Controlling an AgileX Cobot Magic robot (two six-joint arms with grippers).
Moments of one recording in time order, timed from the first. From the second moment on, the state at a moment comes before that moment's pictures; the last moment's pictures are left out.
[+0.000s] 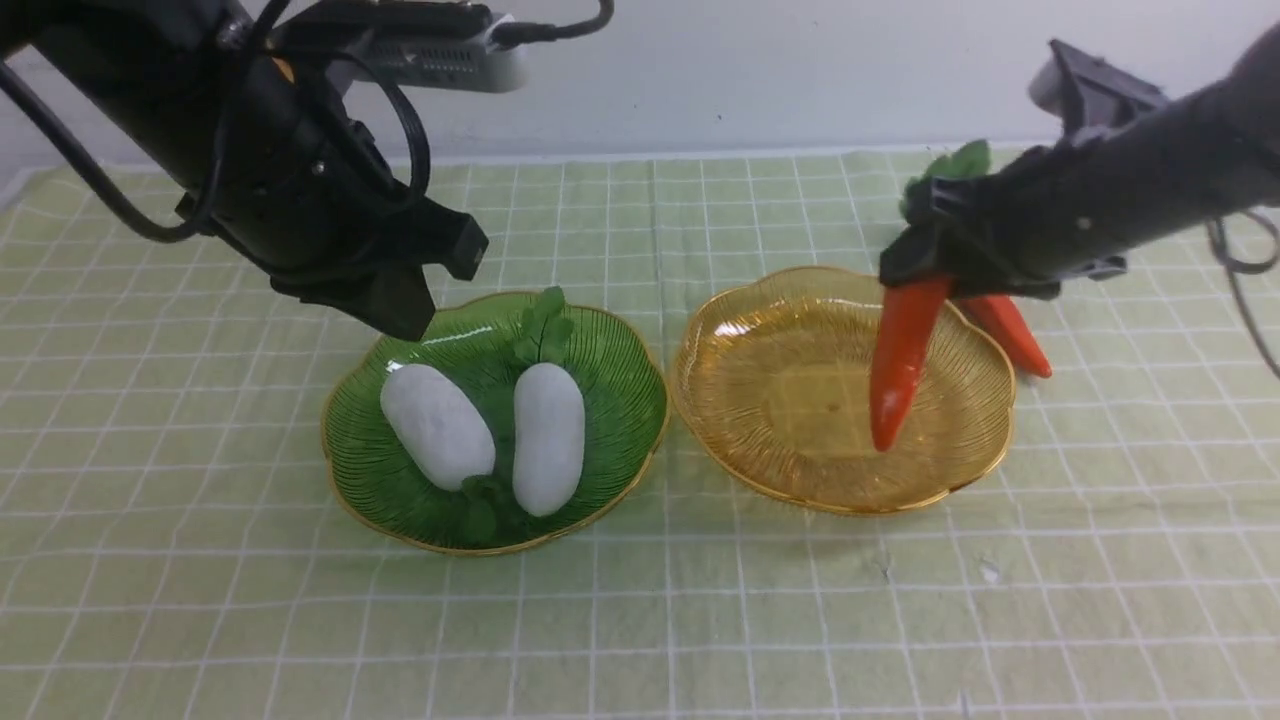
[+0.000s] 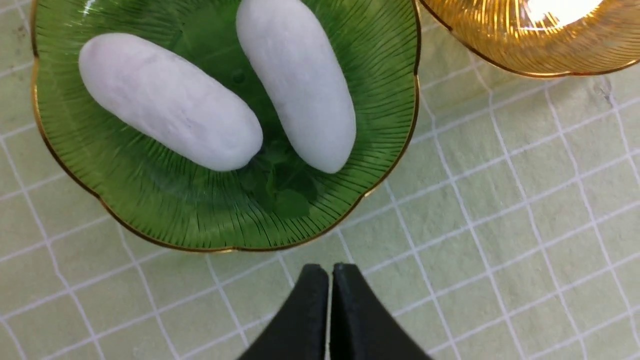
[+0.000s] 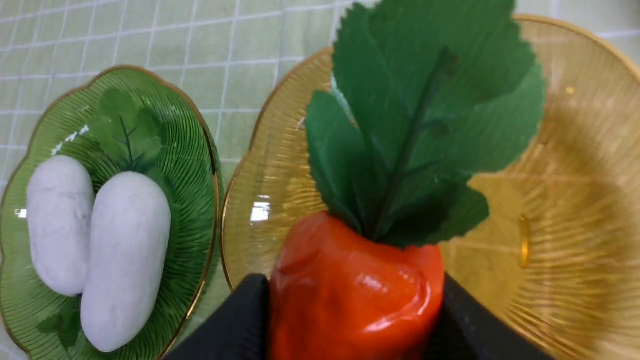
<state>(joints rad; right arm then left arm) 0.15 1.85 -1.47 0.65 0.83 -0.28 -0.30 1.55 -1.55 -0.15 1.25 0.07</state>
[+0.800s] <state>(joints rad) 0.07 2.20 -1.99 0.15 0.89 -0.05 -0.30 1.29 -1.44 -0.04 1.25 0.05</state>
